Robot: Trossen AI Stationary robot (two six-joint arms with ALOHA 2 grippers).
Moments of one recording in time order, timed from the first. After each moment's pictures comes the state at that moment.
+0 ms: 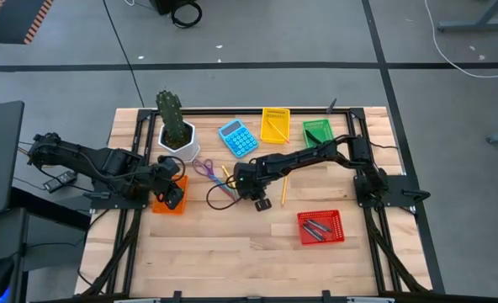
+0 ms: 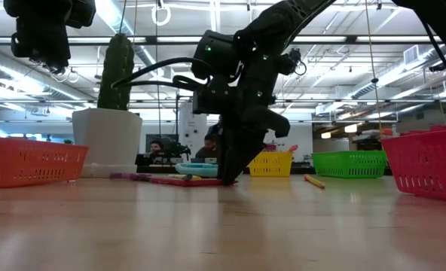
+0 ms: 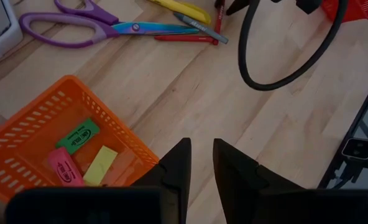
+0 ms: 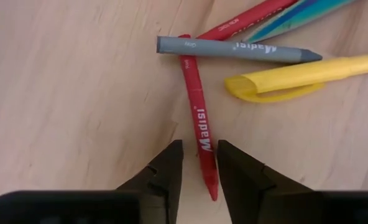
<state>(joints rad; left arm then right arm) -0.27 0.90 0.88 -0.97 -0.15 -1.04 -0.02 2.13 1.47 -0.55 -0.13 -0.34</state>
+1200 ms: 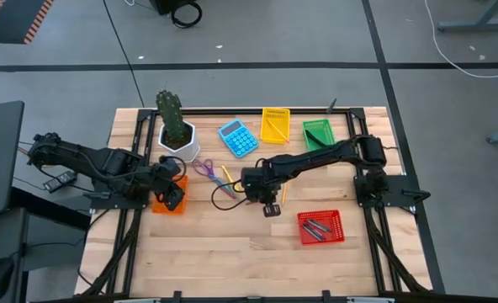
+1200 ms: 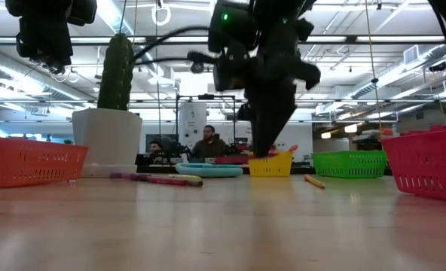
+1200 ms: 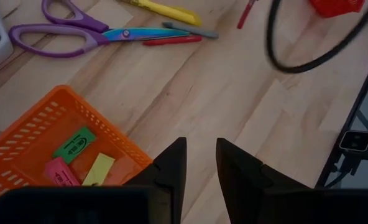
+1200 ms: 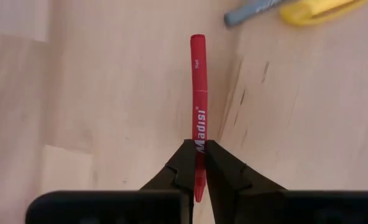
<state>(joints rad) -0.27 0.90 0.88 -0.95 -0.15 -0.98 0.04 2.00 1.46 -0.78 -0.16 -0.10</state>
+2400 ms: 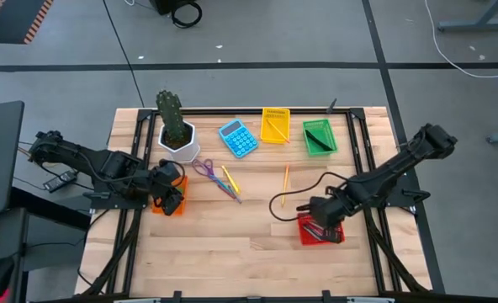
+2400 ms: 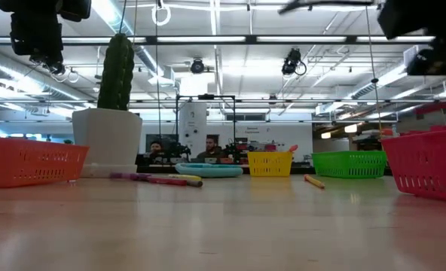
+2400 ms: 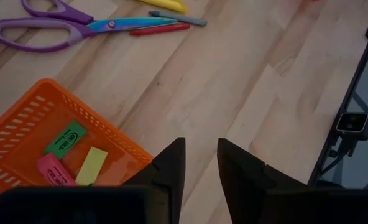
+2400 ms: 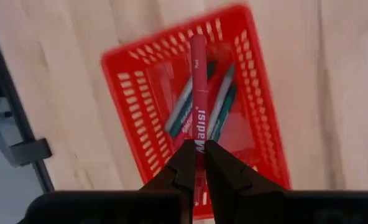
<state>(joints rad) -0.34 0.90 0.88 -0.95 -0.15 -0.98 0.50 1.32 0.94 -0.95 -0.07 0.77</state>
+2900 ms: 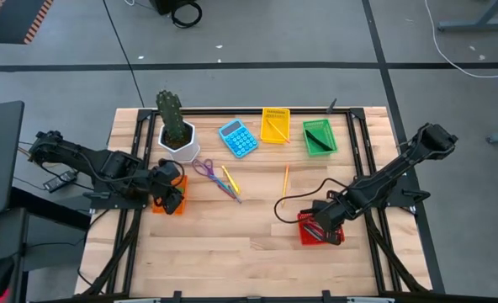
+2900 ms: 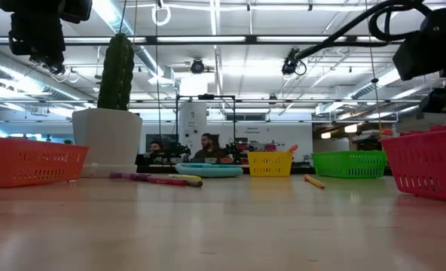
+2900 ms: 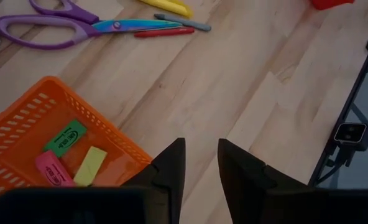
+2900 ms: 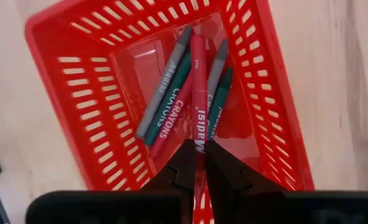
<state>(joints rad) -0.34 0.90 0.88 -0.95 -0.16 -1.03 0.55 1.30 0.70 -0.71 -0.03 0.84</state>
